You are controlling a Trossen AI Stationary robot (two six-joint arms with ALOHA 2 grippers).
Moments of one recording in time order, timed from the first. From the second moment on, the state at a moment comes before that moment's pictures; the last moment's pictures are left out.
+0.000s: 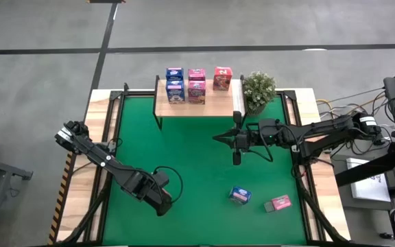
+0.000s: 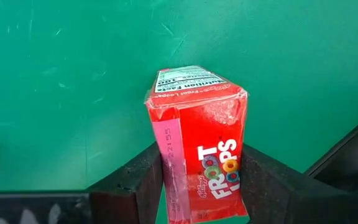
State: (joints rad) left arm -0.59 1.64 1.32 -1.06 -0.03 -1.38; right arm 0.03 1.22 0.76 0.41 0.05 -0.56
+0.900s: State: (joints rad) left arm -0.34 1.64 1.64 -1.15 -0.20 -0.58; right arm 0.03 1.19 0.76 0.32 0.05 -0.54
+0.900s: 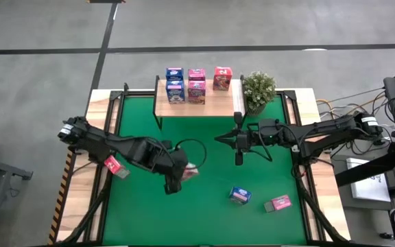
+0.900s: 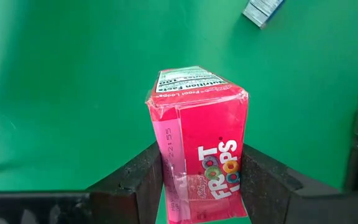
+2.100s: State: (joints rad) left arm 0.12 1.86 2.22 -1.16 -0.15 0.14; right arm 0.03 0.96 0.64 0.23 0.05 -0.47
